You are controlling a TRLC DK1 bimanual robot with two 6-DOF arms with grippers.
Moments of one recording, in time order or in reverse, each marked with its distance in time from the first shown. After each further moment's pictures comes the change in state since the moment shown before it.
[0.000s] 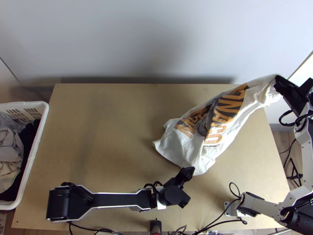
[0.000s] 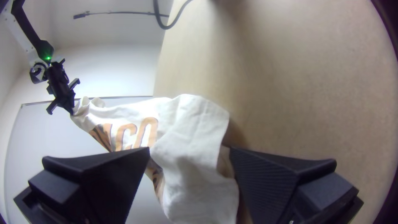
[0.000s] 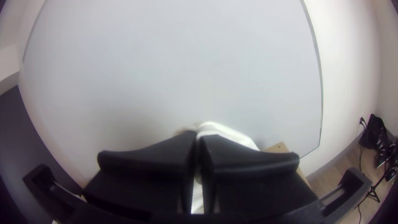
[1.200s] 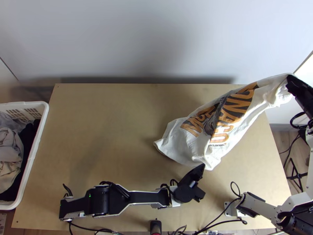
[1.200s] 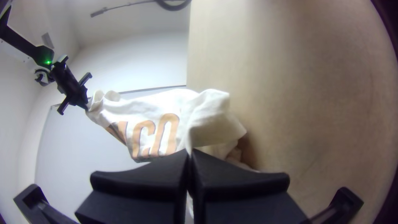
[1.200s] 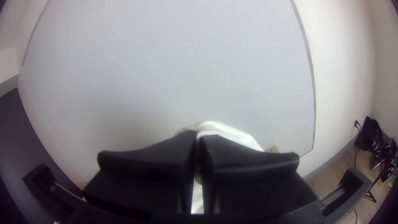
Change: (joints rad) left arm 0.008 0.348 0.247 0.402 -0.143 0.252; right arm -0.082 -0.048 0.075 -0.122 -0.056 -0.014
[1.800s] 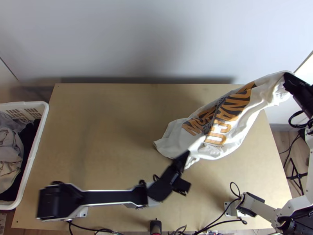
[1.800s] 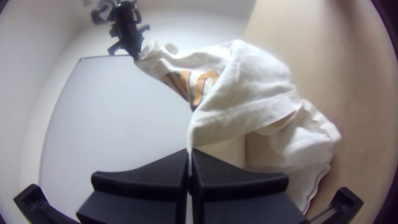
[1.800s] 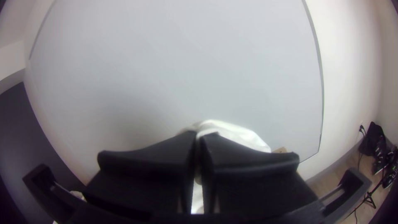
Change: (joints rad) left arm 0.037 -0.445 -0.273 -0.012 -0.107 -0.083; right arm 0.056 -0.025 0.027 -0.037 0.004 -0.007
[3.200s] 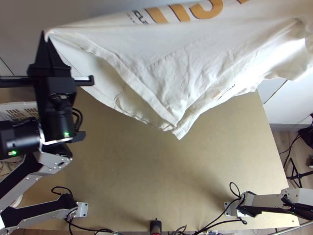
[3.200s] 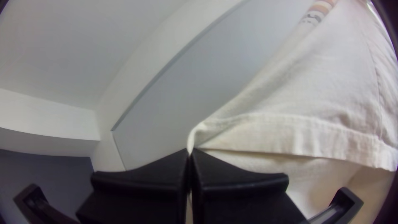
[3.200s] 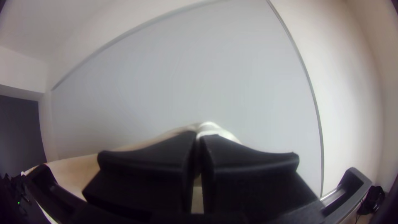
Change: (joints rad) left arm 0.610 -0.586 0.476 -0.159 -0.019 -0.093; right arm -0.029 0.223 1.004 -0.255 0.118 0.132
